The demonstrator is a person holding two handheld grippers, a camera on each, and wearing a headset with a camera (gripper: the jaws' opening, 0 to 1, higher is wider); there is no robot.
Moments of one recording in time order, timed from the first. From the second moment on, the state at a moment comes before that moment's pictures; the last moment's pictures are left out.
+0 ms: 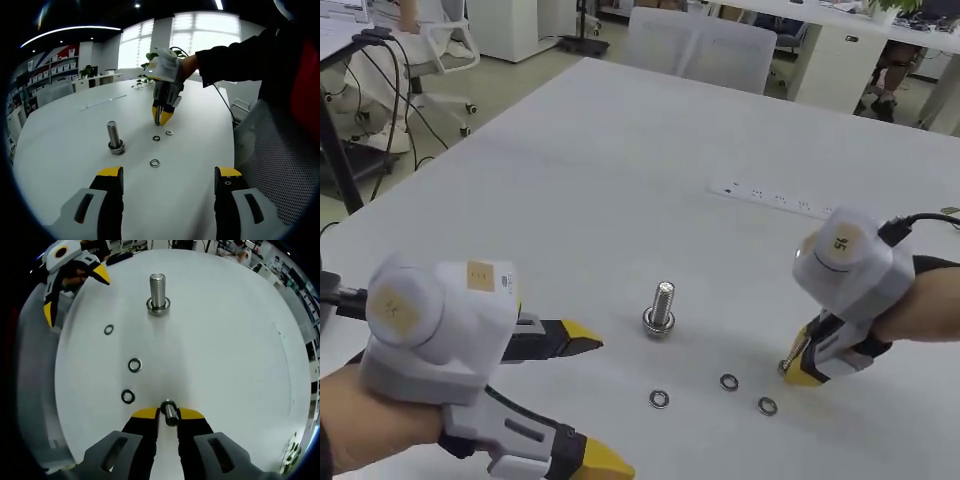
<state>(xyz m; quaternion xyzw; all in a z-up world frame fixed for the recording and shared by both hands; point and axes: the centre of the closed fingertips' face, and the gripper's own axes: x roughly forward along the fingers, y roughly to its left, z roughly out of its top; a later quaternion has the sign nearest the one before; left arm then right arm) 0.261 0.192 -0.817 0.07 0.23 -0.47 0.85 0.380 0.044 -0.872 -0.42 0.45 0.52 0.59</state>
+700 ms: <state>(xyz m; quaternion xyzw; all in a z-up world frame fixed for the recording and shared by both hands) 0.263 0.190 -0.817 0.07 0.23 -0.48 0.84 0.369 0.021 -0.873 -0.40 0.46 0.51 0.61</state>
